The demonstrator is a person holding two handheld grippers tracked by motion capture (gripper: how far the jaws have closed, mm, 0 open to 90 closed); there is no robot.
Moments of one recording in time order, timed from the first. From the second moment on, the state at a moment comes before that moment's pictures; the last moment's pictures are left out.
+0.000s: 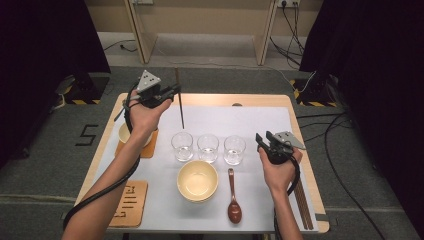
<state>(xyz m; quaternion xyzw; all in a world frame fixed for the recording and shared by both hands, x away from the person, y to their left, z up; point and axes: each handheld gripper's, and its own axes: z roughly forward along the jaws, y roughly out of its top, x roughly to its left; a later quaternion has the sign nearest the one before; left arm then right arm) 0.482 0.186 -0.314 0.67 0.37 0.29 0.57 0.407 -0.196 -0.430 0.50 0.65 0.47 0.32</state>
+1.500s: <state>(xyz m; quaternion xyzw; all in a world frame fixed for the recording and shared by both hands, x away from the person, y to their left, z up) 0.449 0.230 -0.328 0.66 0.40 0.31 0.56 0.400 -0.205 -0.440 0.51 0.65 0.46 0.31</state>
